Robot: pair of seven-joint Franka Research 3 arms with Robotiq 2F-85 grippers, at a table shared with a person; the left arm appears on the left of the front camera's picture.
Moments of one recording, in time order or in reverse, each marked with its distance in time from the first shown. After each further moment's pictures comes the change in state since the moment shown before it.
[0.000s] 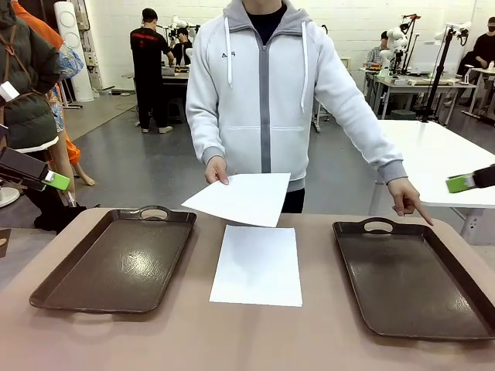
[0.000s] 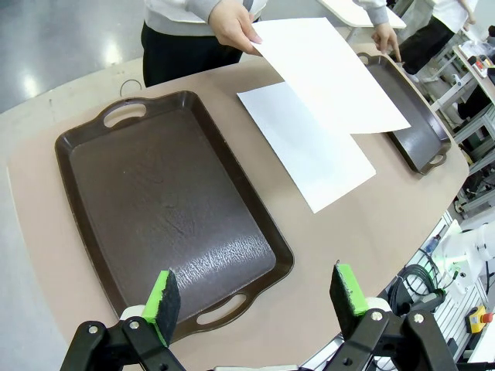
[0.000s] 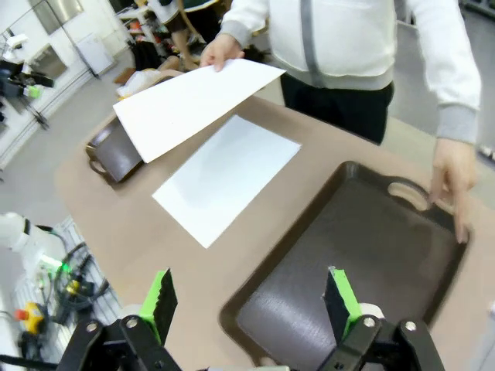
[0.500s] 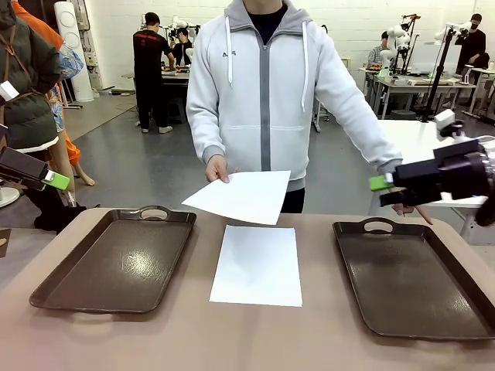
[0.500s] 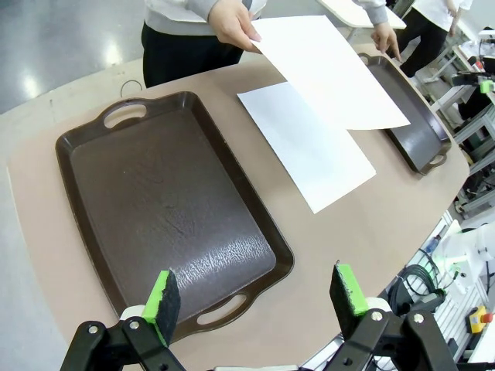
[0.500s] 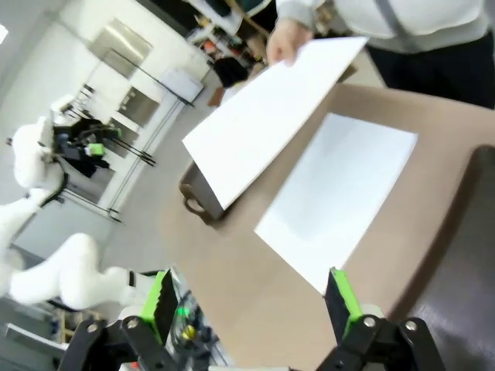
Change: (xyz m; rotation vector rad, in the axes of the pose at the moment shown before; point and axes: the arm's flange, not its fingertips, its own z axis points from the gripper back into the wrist) left arm 0.000 -0.001 0.001 0.001 -0.001 -0.001; right arm 0.016 0.001 -0.123 0.341 -0.003 -0.325
